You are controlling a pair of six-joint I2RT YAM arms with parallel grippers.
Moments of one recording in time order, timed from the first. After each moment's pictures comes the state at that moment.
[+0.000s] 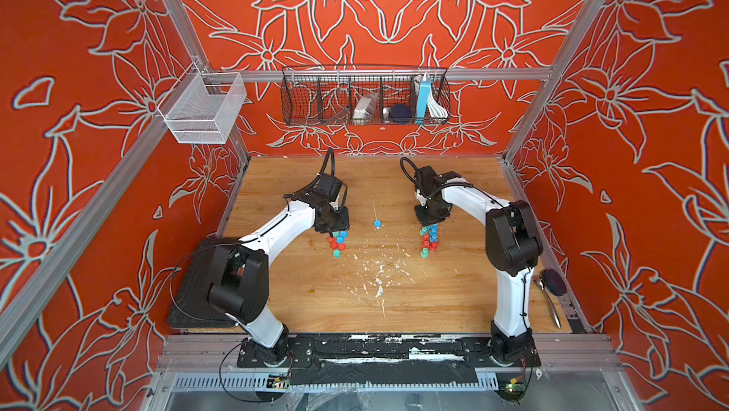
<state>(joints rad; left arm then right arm) -0.33 1.62 1.21 -0.73 0.12 -0.45 0.42 2.04 1.59 -0.99 0.05 0.10</state>
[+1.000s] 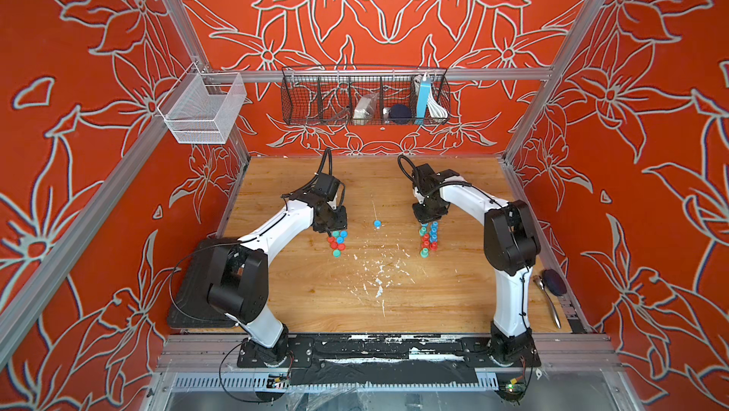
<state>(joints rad) -0.31 1.62 1.22 -0.74 0.12 -0.44 0.43 2.06 1.67 -1.02 0.06 0.10</state>
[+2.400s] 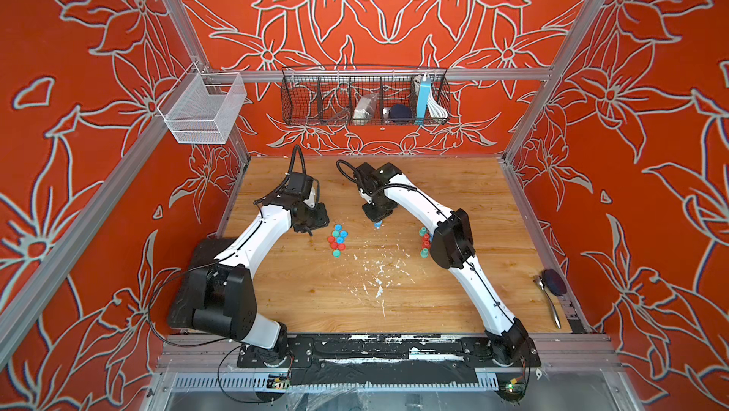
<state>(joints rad) -0.14 1.48 1.15 -0.76 0.19 -0.42 0.73 2.54 2.51 -1.43 0.06 0.10</state>
